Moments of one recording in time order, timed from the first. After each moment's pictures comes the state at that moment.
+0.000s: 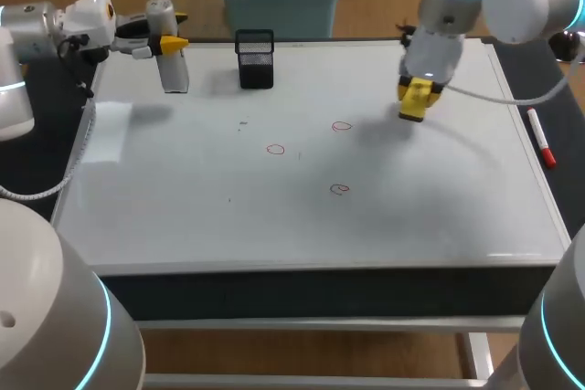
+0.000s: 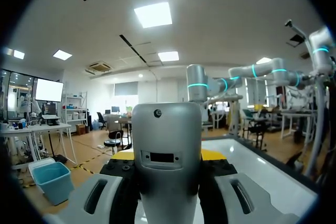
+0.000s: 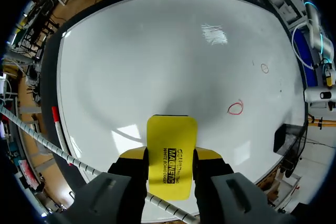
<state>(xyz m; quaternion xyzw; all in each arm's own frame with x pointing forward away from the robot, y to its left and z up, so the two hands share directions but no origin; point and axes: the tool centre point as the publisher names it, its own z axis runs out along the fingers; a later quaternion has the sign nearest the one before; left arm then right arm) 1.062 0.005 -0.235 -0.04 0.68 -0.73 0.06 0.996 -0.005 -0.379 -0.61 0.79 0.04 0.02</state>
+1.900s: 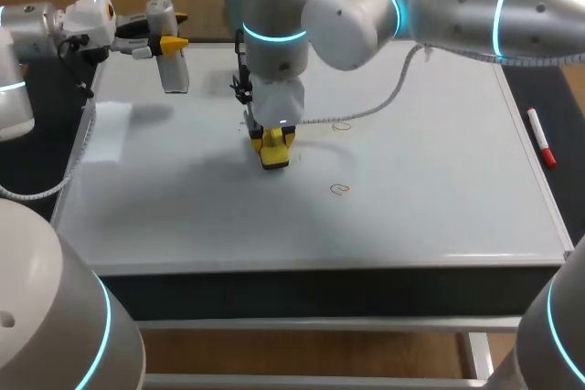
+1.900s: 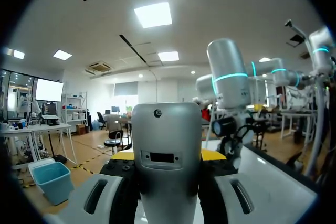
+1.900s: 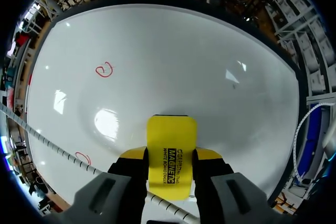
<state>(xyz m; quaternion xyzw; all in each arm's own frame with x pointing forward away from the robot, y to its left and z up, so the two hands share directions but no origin) 1.062 0.005 -0.235 -0.04 0.68 -0.73 0.06 0.912 0.262 -0.414 -0.78 0.62 0.04 -0.02</state>
